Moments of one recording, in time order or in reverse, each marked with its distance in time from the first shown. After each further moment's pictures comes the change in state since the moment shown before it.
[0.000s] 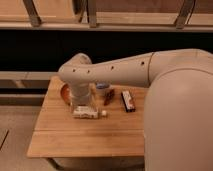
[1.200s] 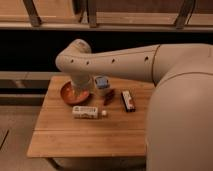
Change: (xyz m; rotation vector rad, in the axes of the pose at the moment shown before) arm -0.056 -0.022 -0.068 0.099 -0.191 -0.059
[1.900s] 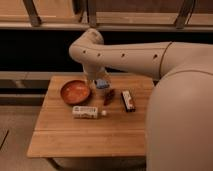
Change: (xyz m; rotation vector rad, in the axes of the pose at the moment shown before) arm -0.054 -0.069 0.009 0.042 -0.060 -0.100
